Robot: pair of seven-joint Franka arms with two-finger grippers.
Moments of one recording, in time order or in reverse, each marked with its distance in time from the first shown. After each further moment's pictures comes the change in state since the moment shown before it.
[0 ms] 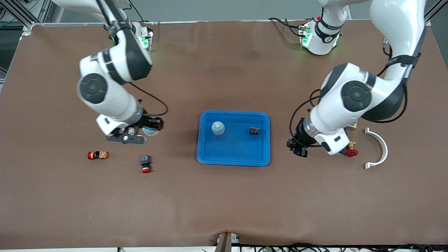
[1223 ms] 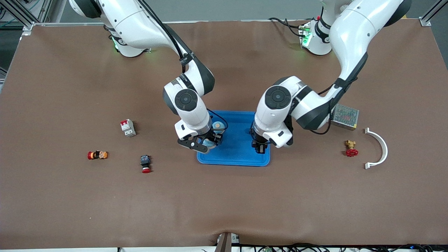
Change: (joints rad) left arm -0.208 0.208 0.004 -0.001 0.307 0.151 -0.453; right arm 0.229 0.391 -0.004 0.178 -0.001 0.389 0.422
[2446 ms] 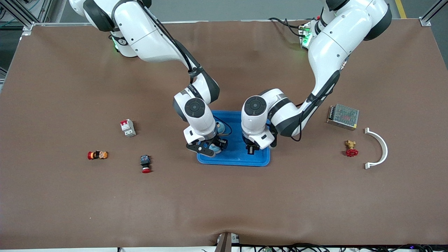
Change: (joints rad) left arm -0.131 0.121 0.129 -0.002 0.103 0.090 -0.066; right arm 0.026 0.134 -0.007 0.039 -0.006 0.132 0.019
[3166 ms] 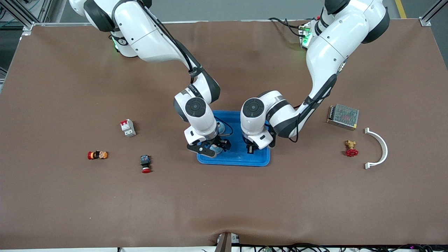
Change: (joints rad) left arm -0.005 0.027 0.001 -0.009 0.017 0.000 -0.001; right arm 0.001 -0.001 -0.003 0.025 -0.016 0.001 0.001
